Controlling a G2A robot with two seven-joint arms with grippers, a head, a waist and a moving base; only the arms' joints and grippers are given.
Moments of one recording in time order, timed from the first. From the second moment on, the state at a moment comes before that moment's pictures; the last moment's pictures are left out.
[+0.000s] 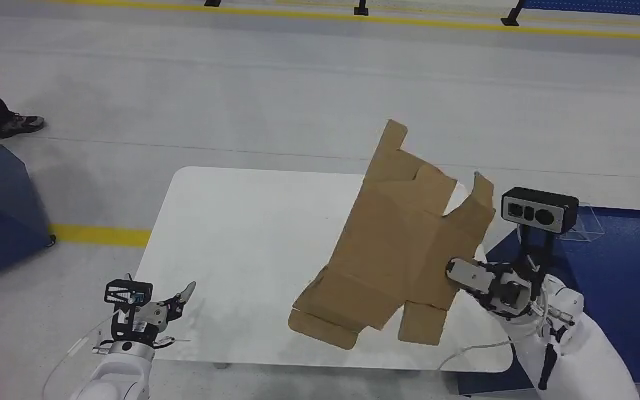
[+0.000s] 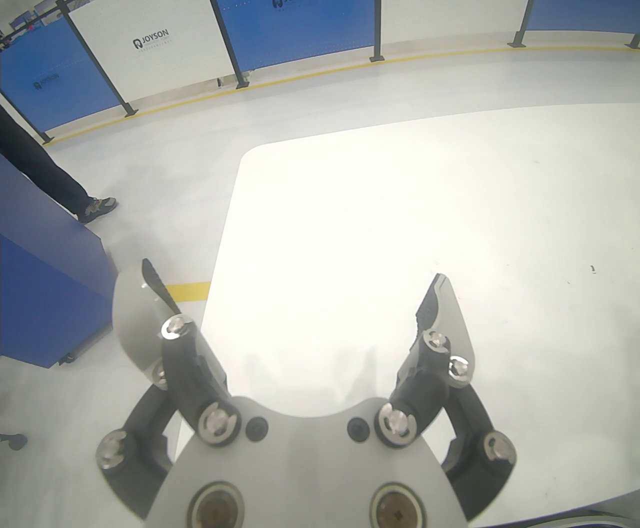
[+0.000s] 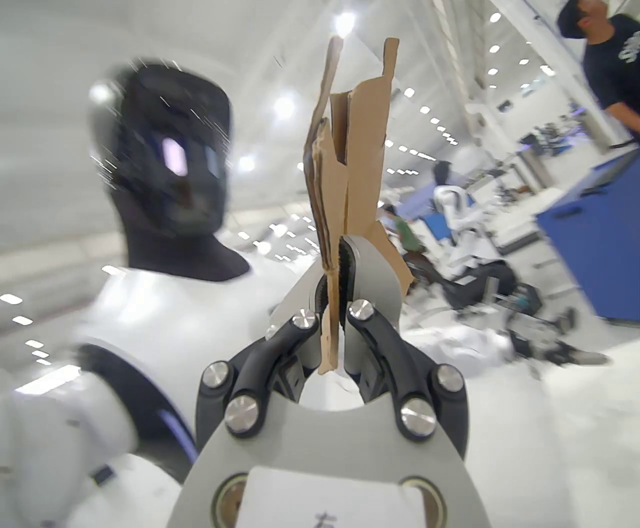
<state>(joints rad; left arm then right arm) 1.73 -1.15 -1.60 -1.80 1.33 0.00 0.00 -1.26 -0.86 1.38 -2.00 1.17 -0.60 0.98</state>
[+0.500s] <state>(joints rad) 1.73 -1.15 -1.60 -1.80 1.33 0.00 0.00 -1.22 -0.96 0.92 -1.73 2.38 0.55 0.76</state>
